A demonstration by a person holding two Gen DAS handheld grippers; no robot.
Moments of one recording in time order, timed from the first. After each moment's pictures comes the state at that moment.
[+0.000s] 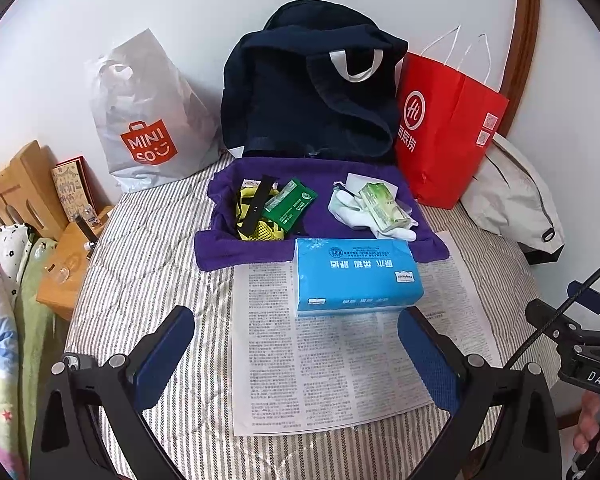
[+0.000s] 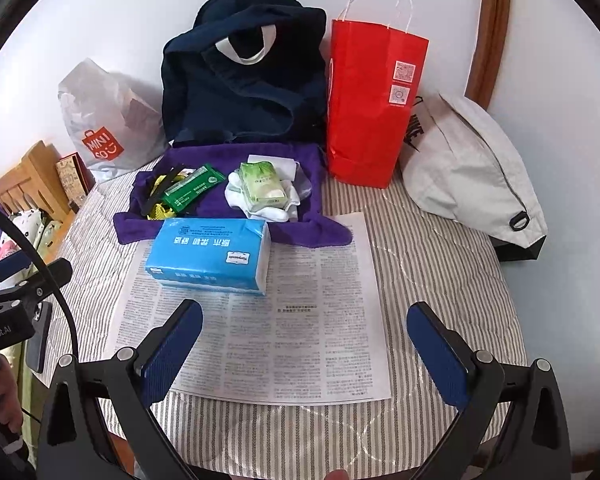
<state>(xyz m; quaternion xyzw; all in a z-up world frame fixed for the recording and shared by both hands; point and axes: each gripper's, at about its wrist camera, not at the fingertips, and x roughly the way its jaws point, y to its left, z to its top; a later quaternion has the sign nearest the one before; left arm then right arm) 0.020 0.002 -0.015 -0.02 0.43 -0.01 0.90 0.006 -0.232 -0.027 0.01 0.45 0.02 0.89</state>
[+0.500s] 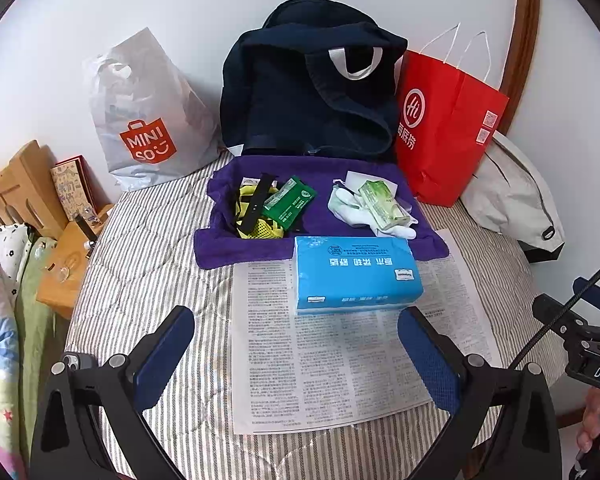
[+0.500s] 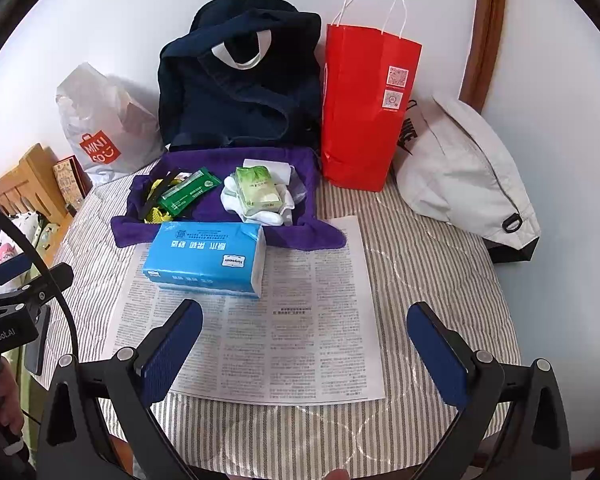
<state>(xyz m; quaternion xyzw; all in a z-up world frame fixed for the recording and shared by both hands) 0.019 0.000 -0.015 -0.02 0.43 -0.01 0.90 0.003 -0.233 -0.021 0.01 0.44 0.01 0.90</state>
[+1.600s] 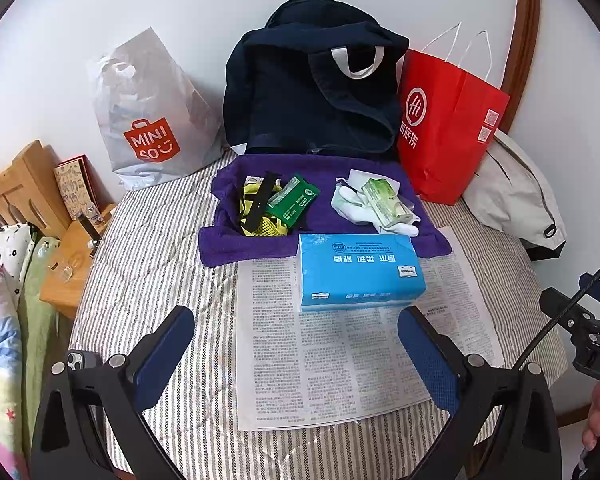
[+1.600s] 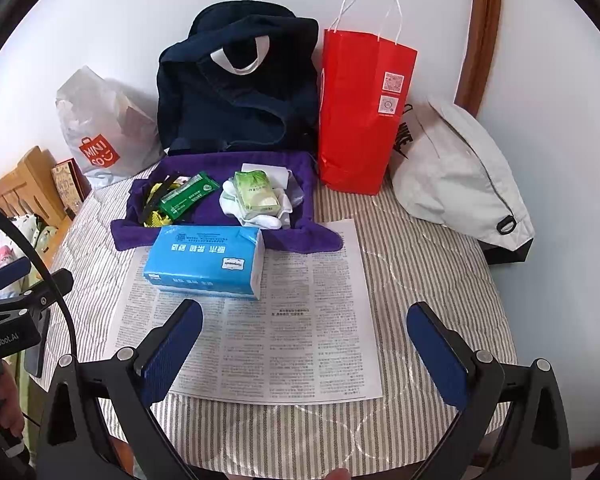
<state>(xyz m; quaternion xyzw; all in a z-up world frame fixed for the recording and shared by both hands) 0.017 0.004 -0.013 -0.01 0.43 0.00 0.90 -0.001 -0.234 -0.016 0.01 0.44 0.01 0.90</state>
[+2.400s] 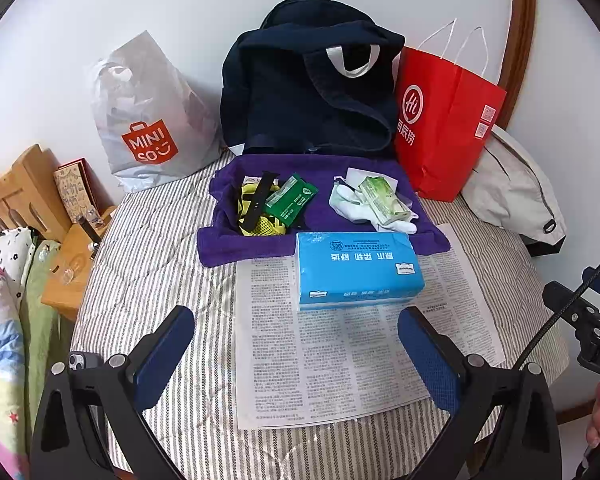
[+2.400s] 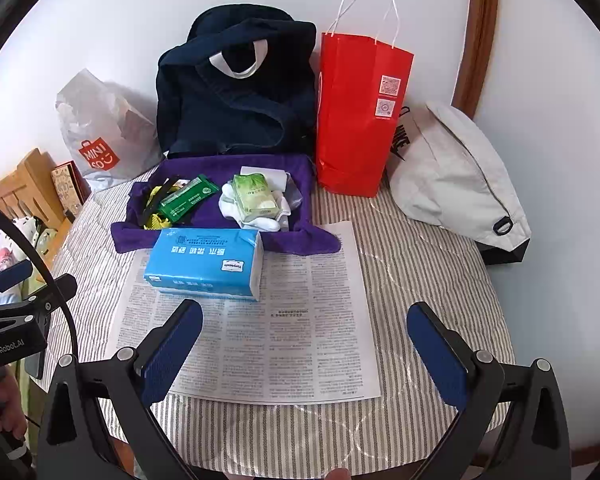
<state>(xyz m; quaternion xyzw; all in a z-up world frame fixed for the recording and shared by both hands) 0.015 0.001 -0.012 -0.01 0.43 -0.01 0.90 -0.004 -0.236 -0.013 0.01 0.43 0.01 0.90</state>
